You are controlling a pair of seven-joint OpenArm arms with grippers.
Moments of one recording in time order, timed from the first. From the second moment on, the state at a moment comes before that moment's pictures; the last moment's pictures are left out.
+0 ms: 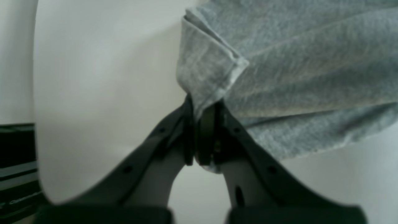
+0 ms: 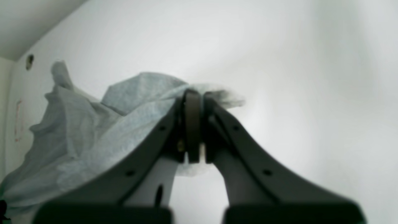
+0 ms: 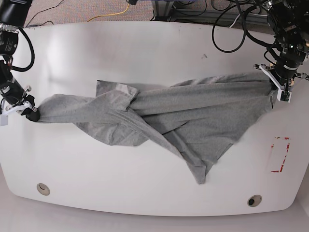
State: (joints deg) left arm 14.4 -11.2 -33.6 111.3 -6.7 -33.2 56.0; right arm -9.6 38.2 26.0 89.1 68.1 6.0 -50.3
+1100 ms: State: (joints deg) left arm 24.7 -14.5 -36.3 111.1 -6.8 -35.3 55.3; right arm -22.7 28.0 31.6 92.2 65.5 6.1 -49.9
